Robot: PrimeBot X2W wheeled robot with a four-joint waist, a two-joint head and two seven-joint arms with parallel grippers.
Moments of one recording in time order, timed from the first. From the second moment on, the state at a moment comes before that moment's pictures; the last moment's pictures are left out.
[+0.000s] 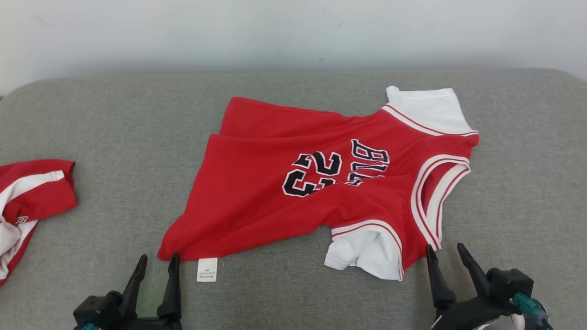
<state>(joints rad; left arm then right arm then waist) -0.20 0.05 -0.01 0.31 -0.26 -0.09 -0.26 -0.16 -0.19 0.26 0.39 0.27 0.13 -0.26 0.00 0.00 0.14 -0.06</state>
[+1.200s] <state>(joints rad) -0.23 0.05 -0.15 0.25 -0.27 -0.07 -0.26 -0.44 -0.37 -0.03 0.63 0.12 0.13 -0.26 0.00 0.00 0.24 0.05</state>
